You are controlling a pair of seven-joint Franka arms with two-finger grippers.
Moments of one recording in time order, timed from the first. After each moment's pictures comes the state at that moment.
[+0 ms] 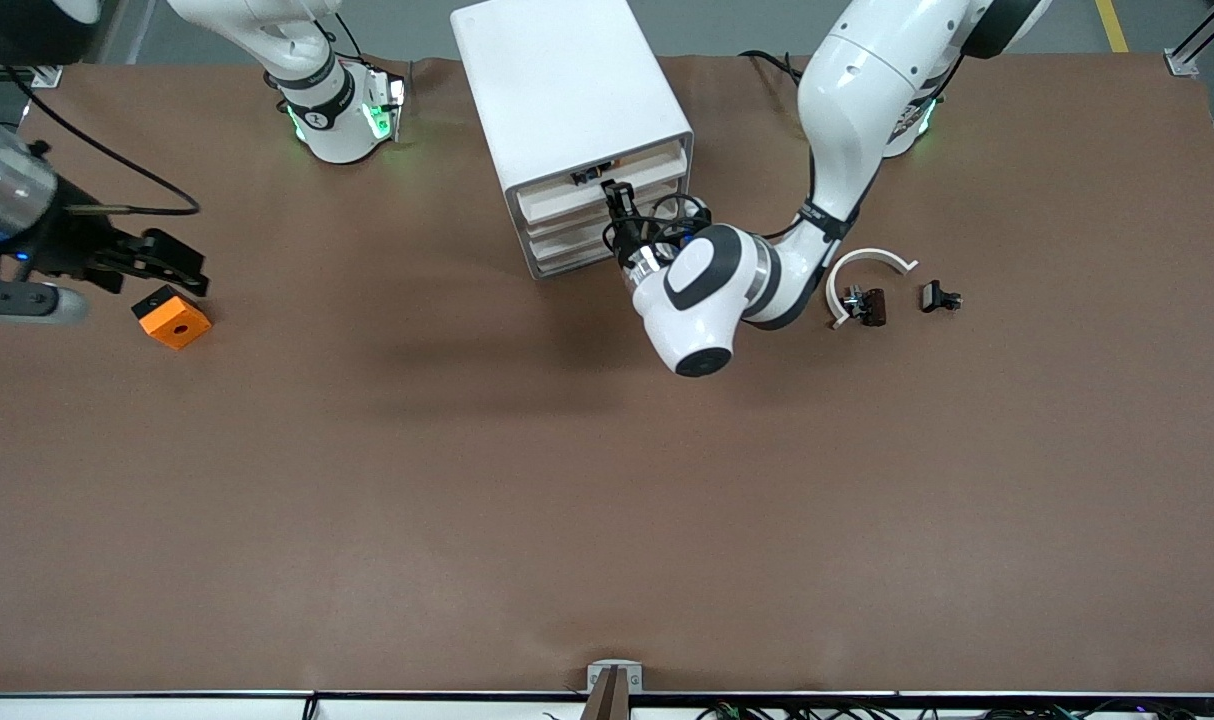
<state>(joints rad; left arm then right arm) -0.53 0.72 -0.13 -1.49 -0.91 1.39 -2.37 0.13 0.08 0.02 -1.49 0.03 1.52 0.28</state>
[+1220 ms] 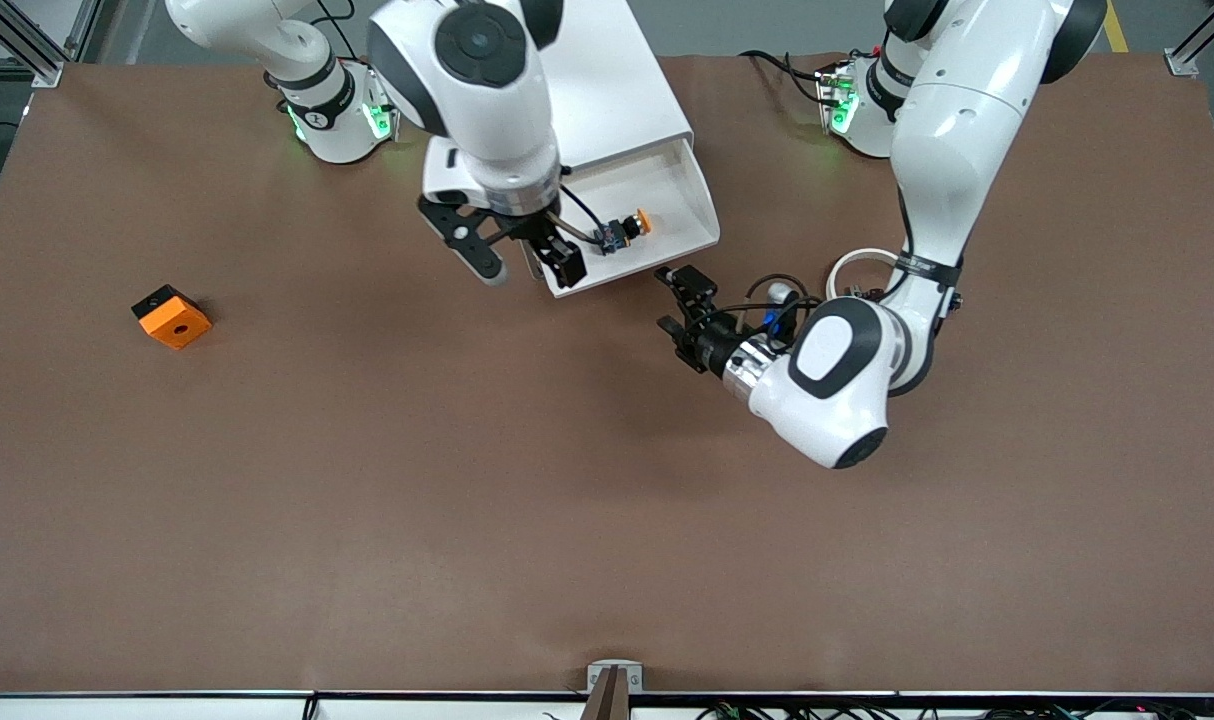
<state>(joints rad) -0.34 0.77 -0.07 -1.29 -0.92 1.42 -2.25 0.73 0.33 0.03 -1.49 0.02 1.81 1.63</state>
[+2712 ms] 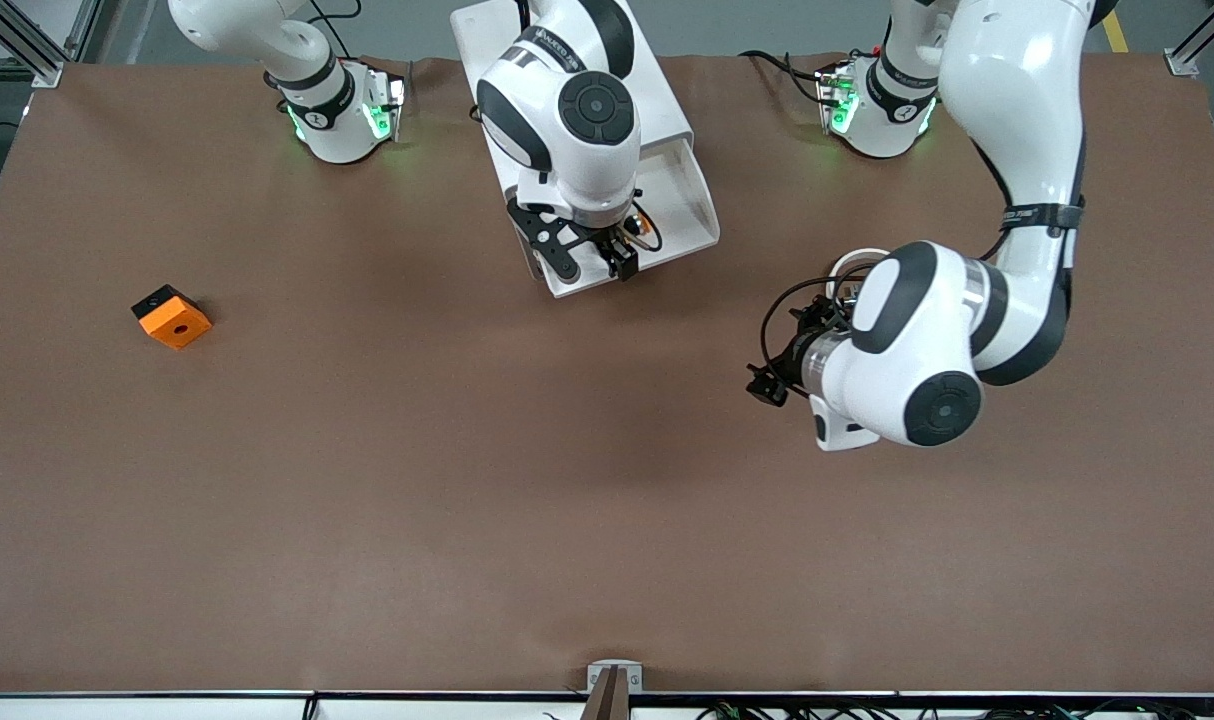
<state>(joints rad) -0.41 0.64 0.04 -1.26 -0.37 1.45 -1.20 0.85 0.43 0.03 -1.53 0.08 1.83 1.75</state>
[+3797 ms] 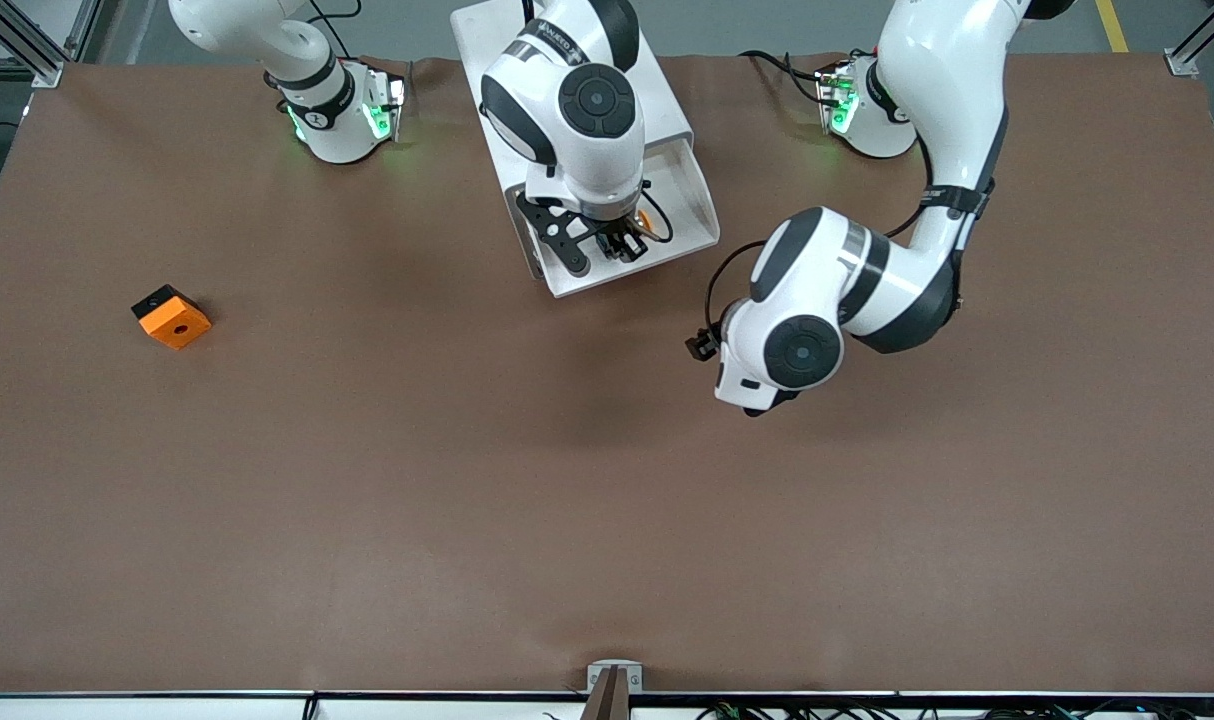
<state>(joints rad) -0.49 0.59 -0.06 -1.42 -0.22 1.59 -1.01 0.85 0.43 0.02 -1.50 0.14 1.85 1.74</state>
